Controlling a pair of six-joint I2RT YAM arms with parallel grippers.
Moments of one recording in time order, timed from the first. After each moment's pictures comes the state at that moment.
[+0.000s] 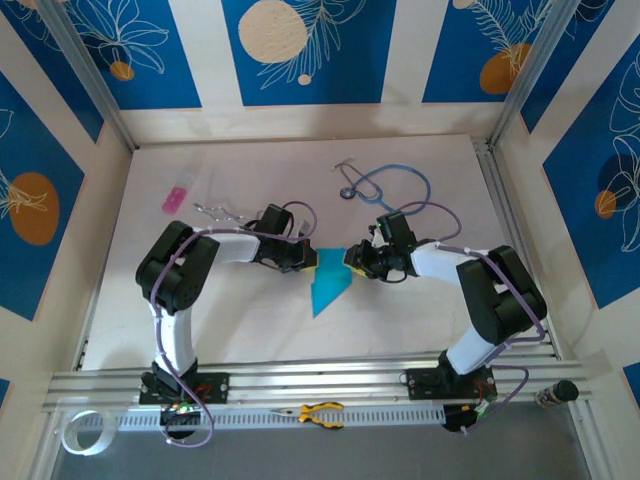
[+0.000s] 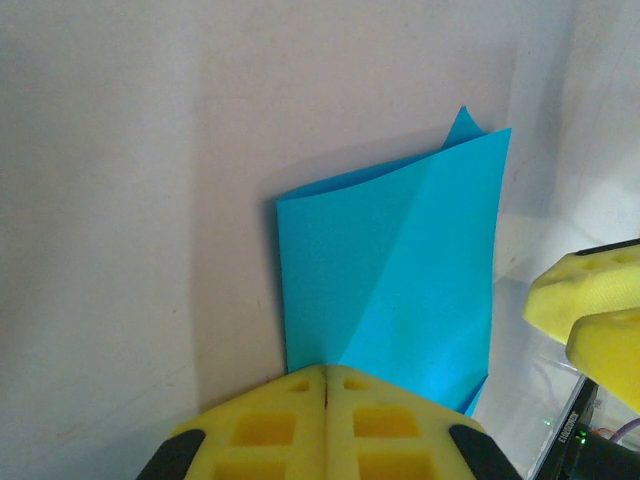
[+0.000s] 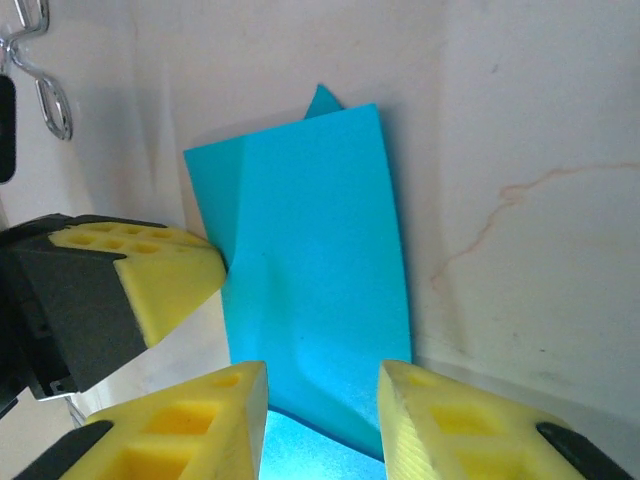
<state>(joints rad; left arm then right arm) -0.55 1.95 1.04 -0.09 0.63 -0.65 0.41 1.61 0.73 -0.09 -0.50 0.83</state>
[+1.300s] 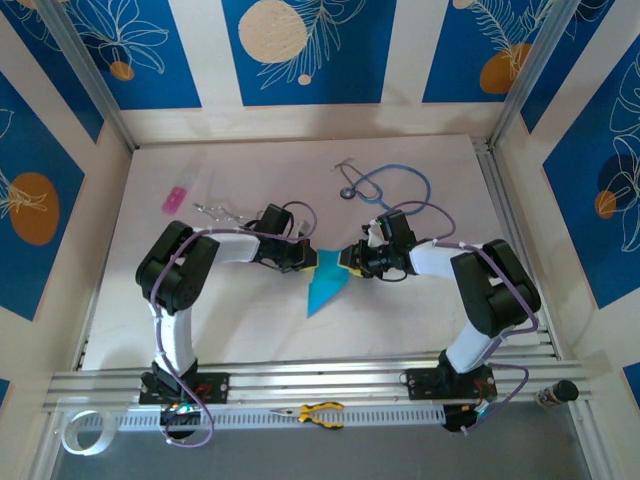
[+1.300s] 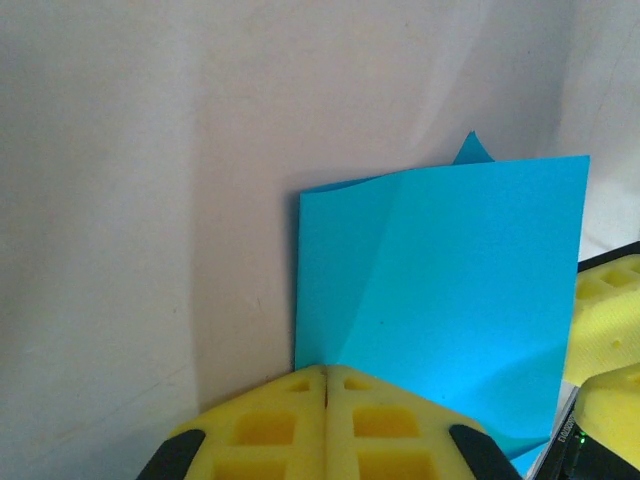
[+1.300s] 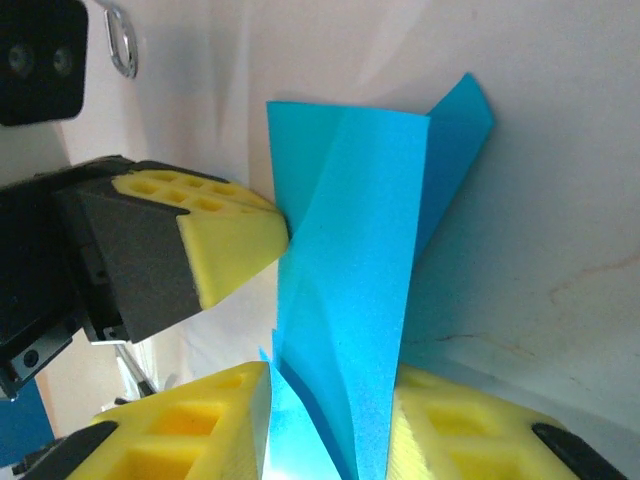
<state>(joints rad) -0.55 1.95 1.04 -0.09 0.63 -0.65 0.38 1.67 0.74 -0.01 -0.68 0.77</state>
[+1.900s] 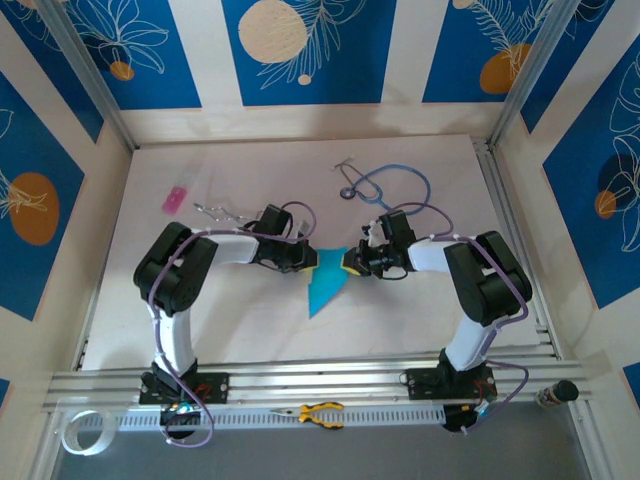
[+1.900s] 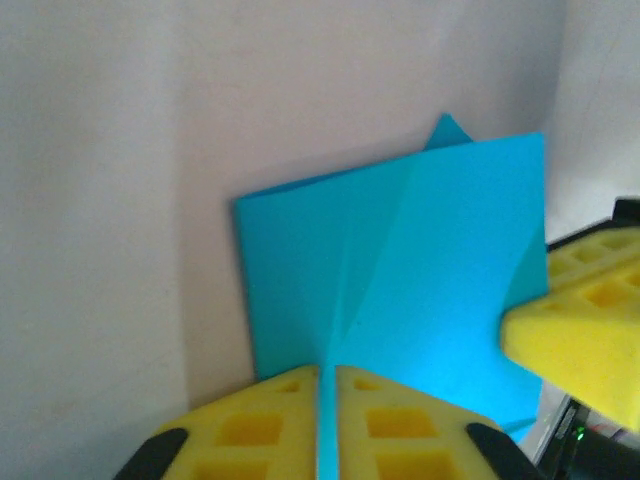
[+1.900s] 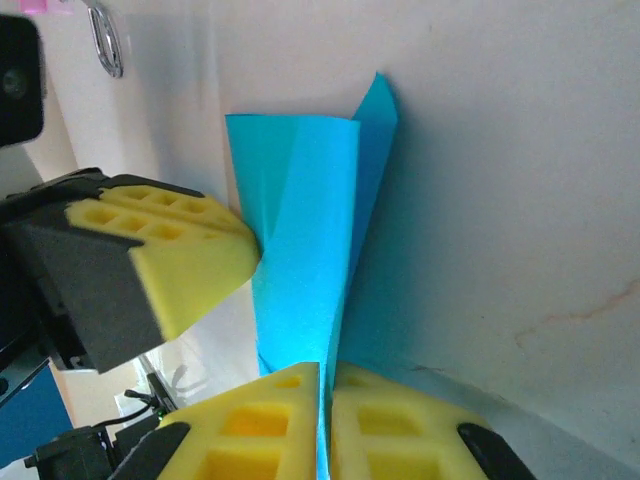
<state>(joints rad) -0.55 1.92 1.01 -0.07 0.63 -0.65 0.36 1.74 0.75 0.01 -0.74 0.76</state>
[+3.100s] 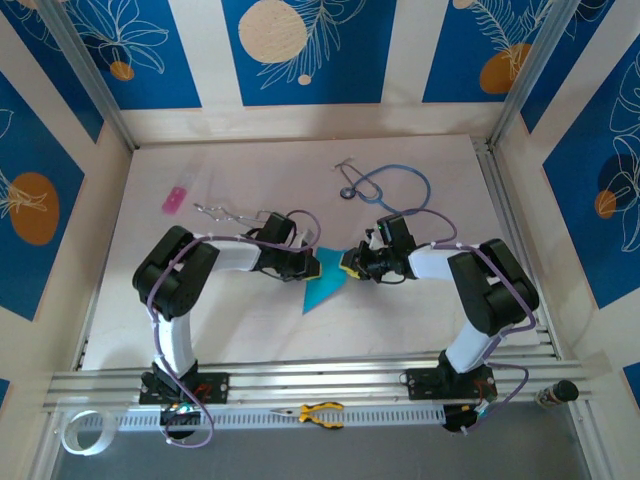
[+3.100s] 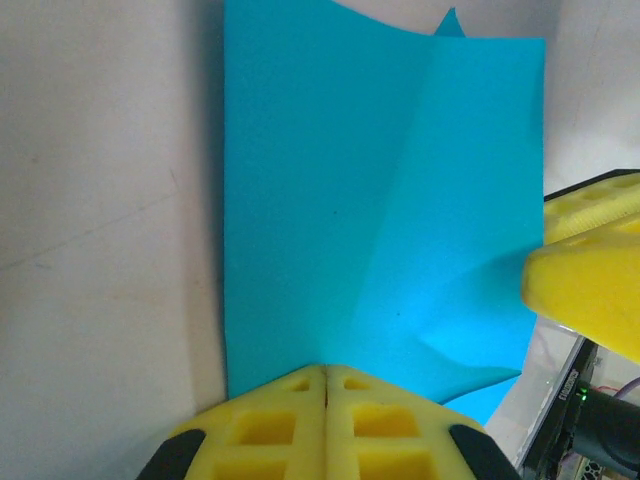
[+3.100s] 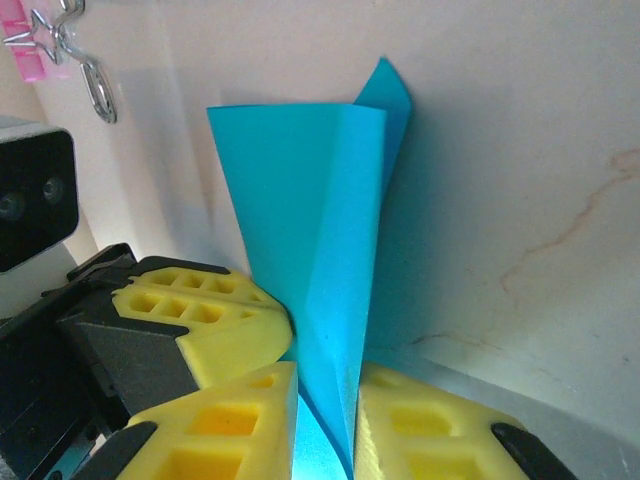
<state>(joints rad) -0.59 1.91 0.96 -0.04 0.65 -0.65 0.39 1.68 0.69 0.07 -0.65 0.94</state>
